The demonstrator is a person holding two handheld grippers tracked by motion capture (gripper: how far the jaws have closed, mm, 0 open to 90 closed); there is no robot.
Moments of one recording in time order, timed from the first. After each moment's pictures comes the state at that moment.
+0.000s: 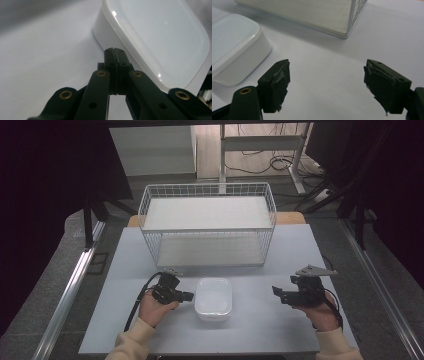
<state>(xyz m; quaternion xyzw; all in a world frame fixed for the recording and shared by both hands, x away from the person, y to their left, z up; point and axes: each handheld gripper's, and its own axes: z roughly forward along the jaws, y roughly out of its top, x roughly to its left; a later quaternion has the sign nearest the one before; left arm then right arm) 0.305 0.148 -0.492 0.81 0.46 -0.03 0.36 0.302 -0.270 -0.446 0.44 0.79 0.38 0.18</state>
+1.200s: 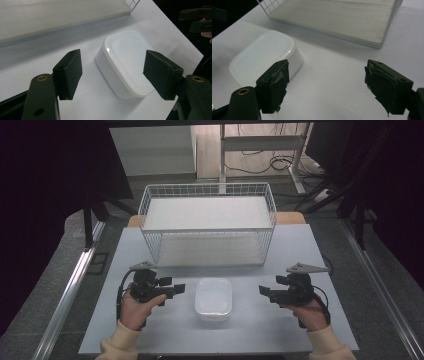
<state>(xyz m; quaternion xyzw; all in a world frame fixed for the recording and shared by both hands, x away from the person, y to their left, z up) 0.279 0.184 -0.447 0.74 0.49 0.02 0.46 0.302 -0.241 -0.440 0.43 0.78 0.43 0.10</state>
